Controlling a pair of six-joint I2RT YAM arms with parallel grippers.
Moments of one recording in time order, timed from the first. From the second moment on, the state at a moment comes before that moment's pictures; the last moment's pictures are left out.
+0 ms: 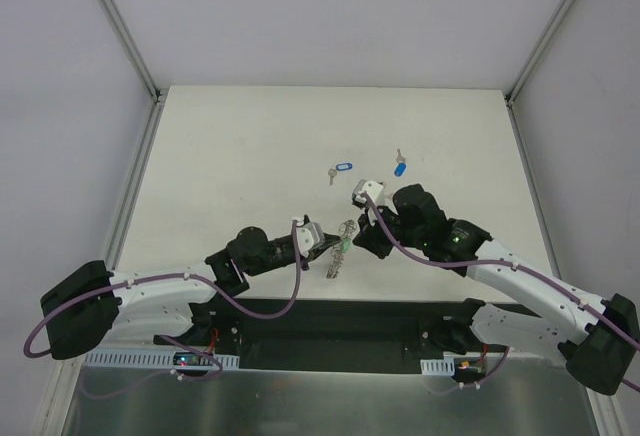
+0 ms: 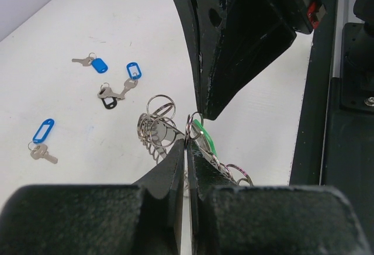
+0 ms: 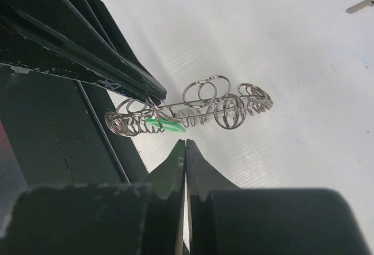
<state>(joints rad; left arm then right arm) -1.04 1.07 0.33 0.68 0.17 0.14 0.86 0.99 0.76 -0.40 -0.27 -0.02</state>
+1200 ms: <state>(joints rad) -1.04 1.06 0.33 0.61 0.09 0.15 0.86 1.03 0.72 -0.21 -0.27 0.21</state>
